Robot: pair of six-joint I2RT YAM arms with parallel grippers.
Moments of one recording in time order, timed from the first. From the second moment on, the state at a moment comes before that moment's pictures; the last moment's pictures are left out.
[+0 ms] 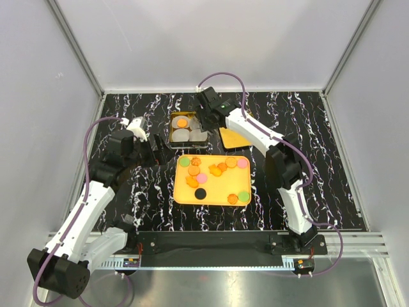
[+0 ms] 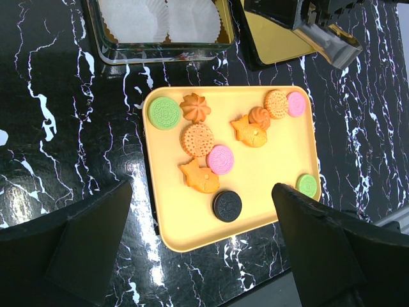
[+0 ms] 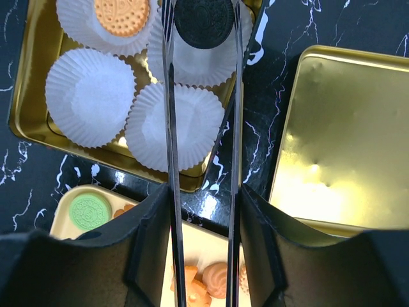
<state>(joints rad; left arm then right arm) -0.28 0.92 0.86 -0.52 0.23 -0.44 0.66 2.20 2.02 -0.70 0.18 0.26</state>
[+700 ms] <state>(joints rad) -0.28 0.92 0.86 -0.52 0.23 -0.44 0.66 2.21 2.05 -0.74 0.17 0.26</state>
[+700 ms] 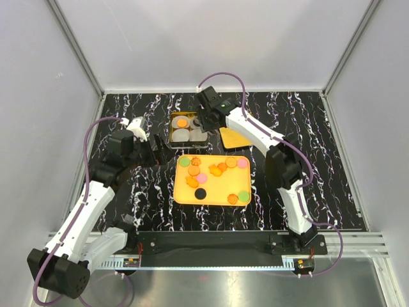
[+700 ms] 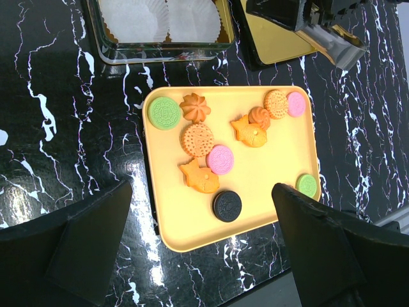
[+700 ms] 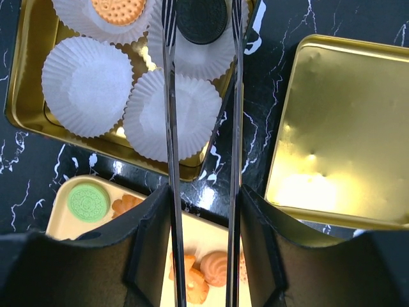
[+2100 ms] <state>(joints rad) -0.27 0.92 0.86 -0.52 0.23 -0.45 1.08 1.44 1.28 -0.94 0.09 0.49</state>
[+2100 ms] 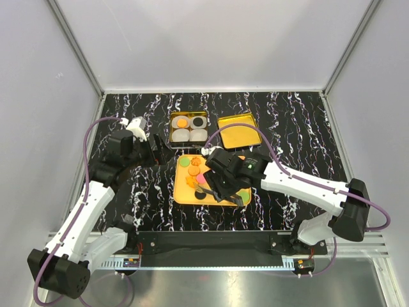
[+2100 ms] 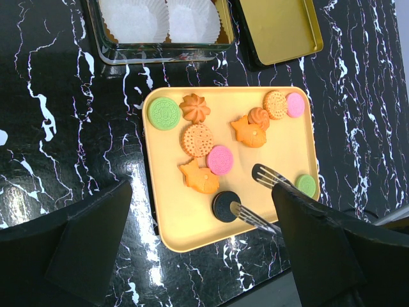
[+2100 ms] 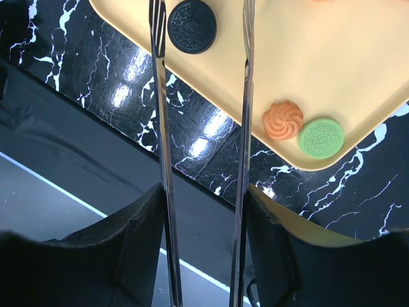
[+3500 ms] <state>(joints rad) -0.27 0.92 0.86 -0.52 0.23 -0.45 1.15 1.56 1.29 -0.98 0.10 0.49</state>
